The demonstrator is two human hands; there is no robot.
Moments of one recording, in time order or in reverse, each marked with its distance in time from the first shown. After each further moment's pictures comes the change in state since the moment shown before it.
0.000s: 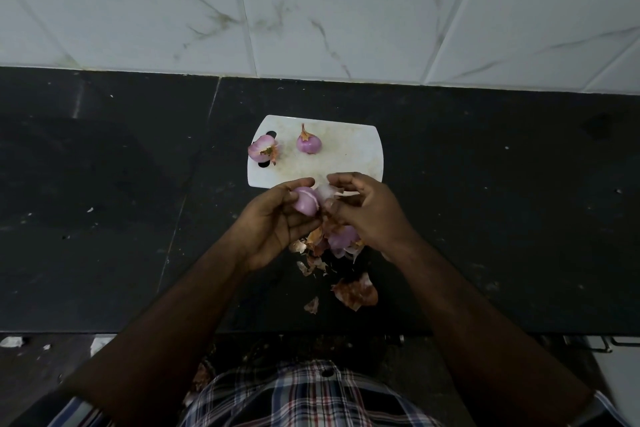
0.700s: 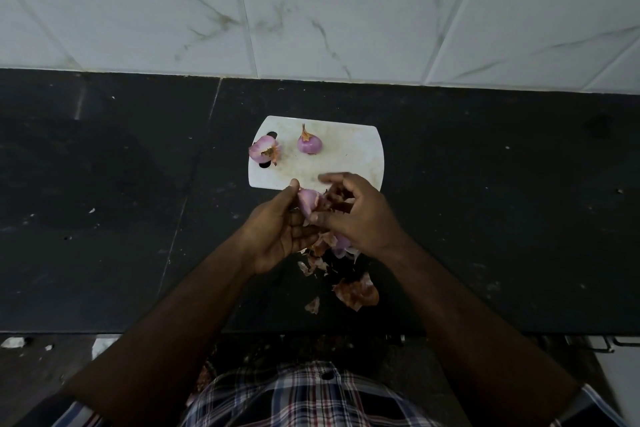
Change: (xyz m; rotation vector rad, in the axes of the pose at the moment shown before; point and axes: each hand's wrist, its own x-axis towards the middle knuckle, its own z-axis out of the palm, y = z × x) left_hand 0.000 -0.003 0.008 0.204 0.095 -0.142; right_hand -0.003 0.000 0.008 -0.077 -0.041 -0.127
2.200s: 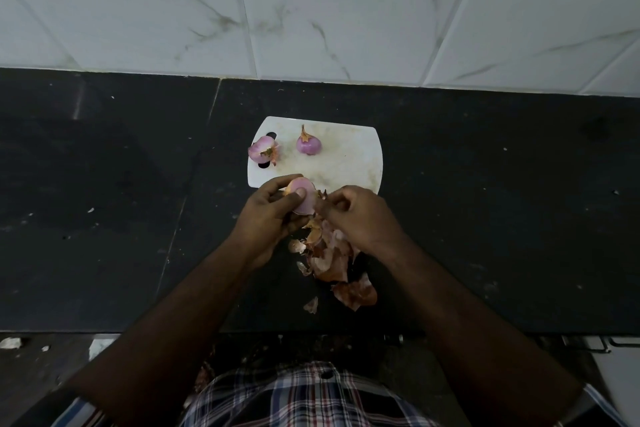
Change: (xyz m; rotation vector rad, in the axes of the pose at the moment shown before) left_hand 0.004 -0.002 -0.004 0.022 0.152 0.300; right_hand 0.002 -0.008 0.000 -0.285 -0.034 0.218
